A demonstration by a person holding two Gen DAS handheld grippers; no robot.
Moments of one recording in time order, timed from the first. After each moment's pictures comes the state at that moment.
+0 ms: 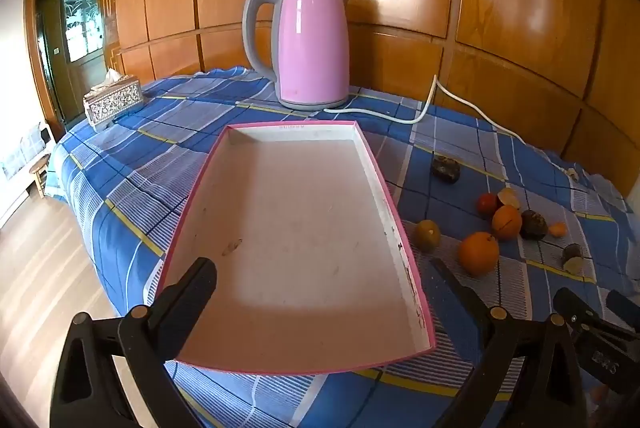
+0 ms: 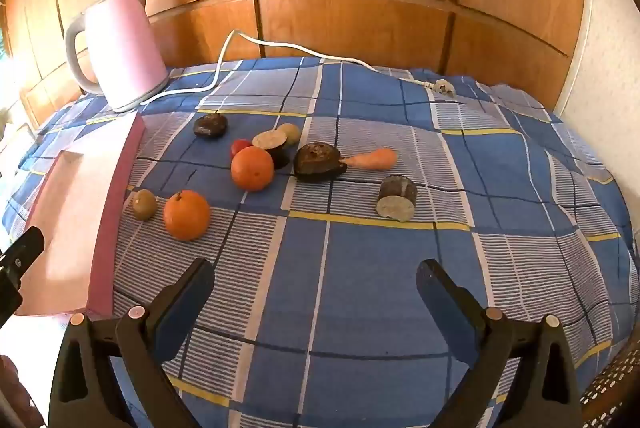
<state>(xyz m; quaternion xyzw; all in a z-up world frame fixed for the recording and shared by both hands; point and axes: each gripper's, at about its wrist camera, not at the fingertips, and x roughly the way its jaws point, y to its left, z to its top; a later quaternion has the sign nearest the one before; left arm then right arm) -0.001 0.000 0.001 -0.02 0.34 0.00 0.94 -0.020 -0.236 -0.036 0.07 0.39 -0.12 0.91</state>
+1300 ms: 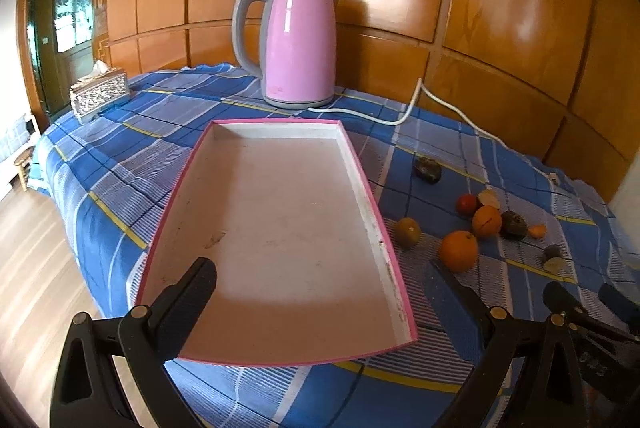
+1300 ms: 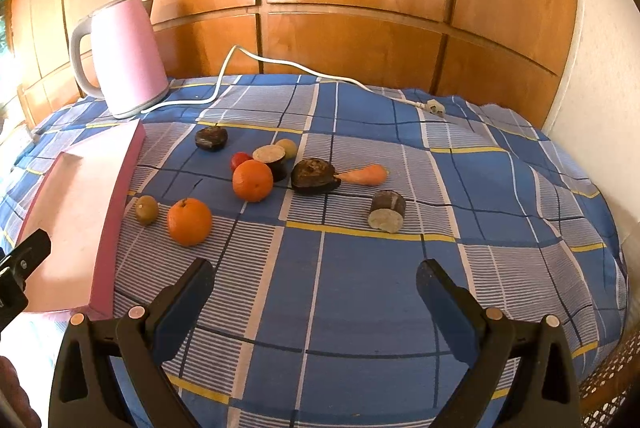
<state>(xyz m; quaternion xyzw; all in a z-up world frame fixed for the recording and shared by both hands) -0.005 0.003 -0.001 -0.05 0.35 -0.03 0.94 -0.031 -0.227 -0.026 0.04 0.37 -0.14 0.92</state>
